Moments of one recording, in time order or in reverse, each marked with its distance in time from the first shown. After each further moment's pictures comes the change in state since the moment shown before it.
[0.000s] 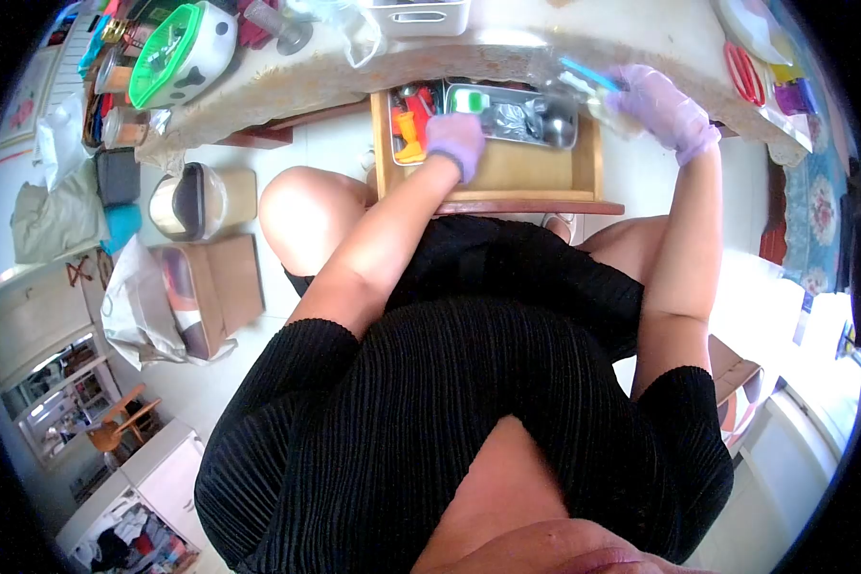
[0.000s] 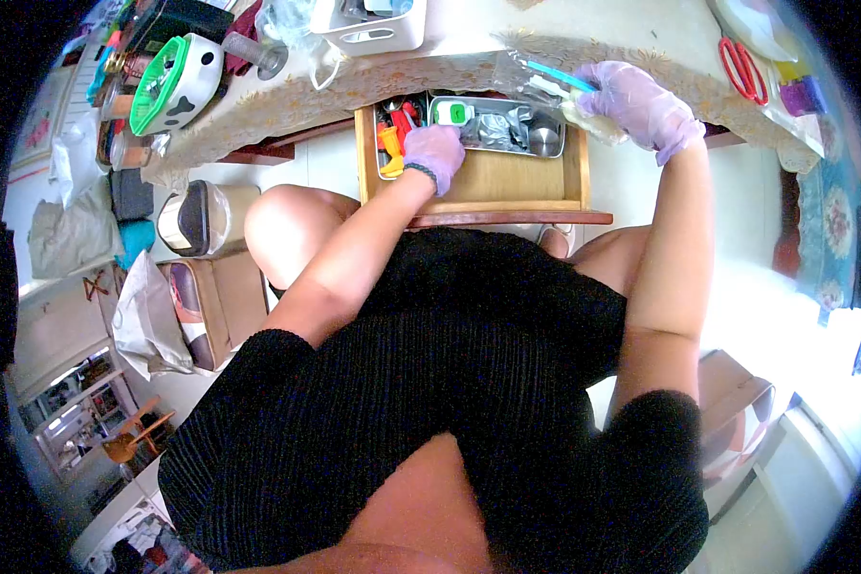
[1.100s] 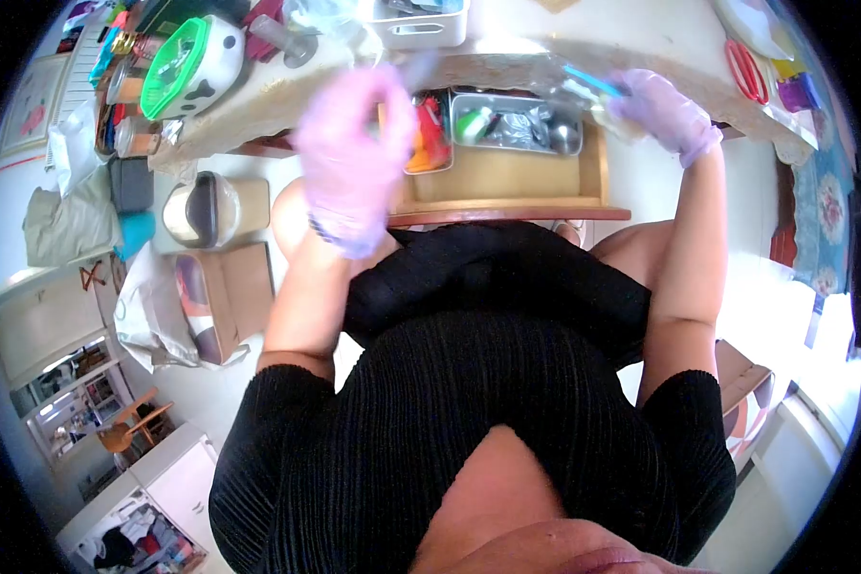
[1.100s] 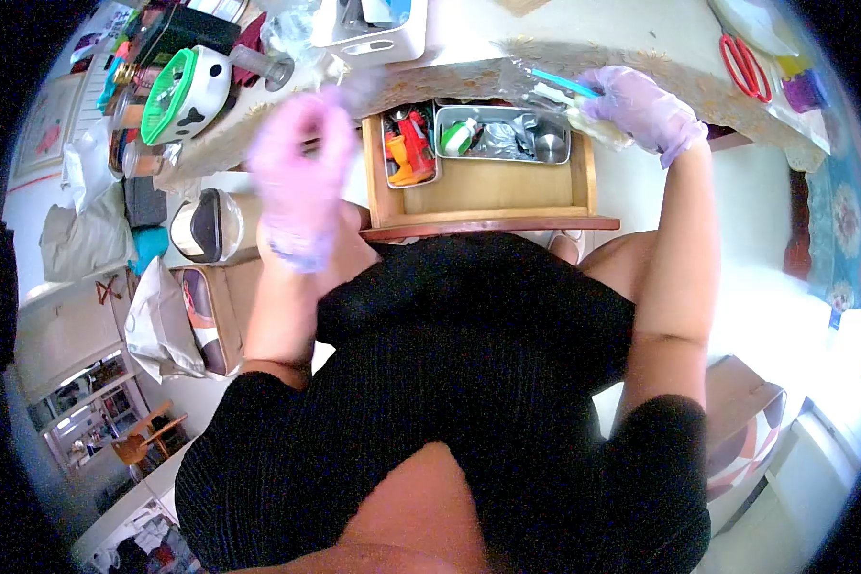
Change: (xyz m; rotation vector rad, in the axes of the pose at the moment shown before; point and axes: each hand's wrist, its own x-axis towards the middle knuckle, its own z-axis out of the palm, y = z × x) left_hand -0.116 -0.031 -0.181 -0.473 0.975 0.290; right_hand 0.000 0.008 0.001 -0.019 0.000 0.016
